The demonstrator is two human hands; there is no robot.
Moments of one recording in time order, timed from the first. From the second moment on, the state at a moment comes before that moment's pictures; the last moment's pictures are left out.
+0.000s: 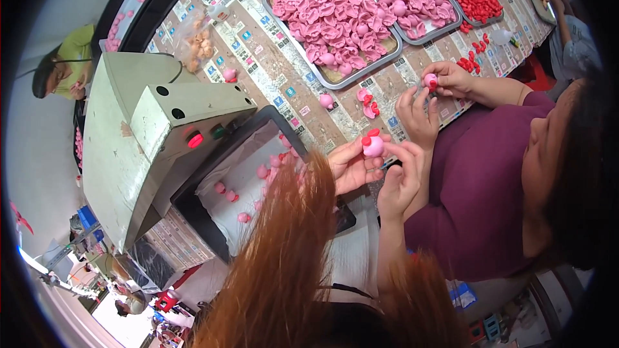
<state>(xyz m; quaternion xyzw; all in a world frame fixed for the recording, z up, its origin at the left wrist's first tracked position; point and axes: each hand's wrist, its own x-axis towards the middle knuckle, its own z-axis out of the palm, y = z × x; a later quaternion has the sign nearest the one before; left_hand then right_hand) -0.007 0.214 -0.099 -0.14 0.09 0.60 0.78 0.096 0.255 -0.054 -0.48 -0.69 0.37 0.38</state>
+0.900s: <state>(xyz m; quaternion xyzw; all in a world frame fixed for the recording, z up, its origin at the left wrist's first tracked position) -0.017 0.201 -0.121 -0.05 0.43 0.61 0.67 0.100 0.245 -0.084 -0.50 -0.56 0.59 0.30</state>
